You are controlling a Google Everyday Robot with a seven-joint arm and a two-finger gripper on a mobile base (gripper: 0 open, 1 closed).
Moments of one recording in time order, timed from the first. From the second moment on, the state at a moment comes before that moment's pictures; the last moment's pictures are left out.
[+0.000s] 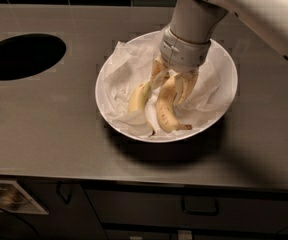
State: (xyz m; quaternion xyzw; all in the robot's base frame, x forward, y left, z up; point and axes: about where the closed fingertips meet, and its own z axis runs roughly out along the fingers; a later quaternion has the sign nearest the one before) arm 0.530 -0.073 0.881 -0.92 0.38 0.03 0.10
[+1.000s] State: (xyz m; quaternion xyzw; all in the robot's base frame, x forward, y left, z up) arm 0.534 -0.074 0.868 -0.92 0.38 0.03 0.08
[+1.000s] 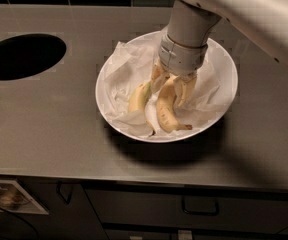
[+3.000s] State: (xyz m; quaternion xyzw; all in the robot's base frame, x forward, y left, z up) arm 0.539 -0.072 0.860 -0.92 0.37 0.03 0.07
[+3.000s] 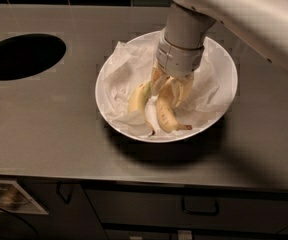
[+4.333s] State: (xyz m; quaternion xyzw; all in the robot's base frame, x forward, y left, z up) arm 0.539 -0.075 0.859 -0.92 0.38 0.03 0.06
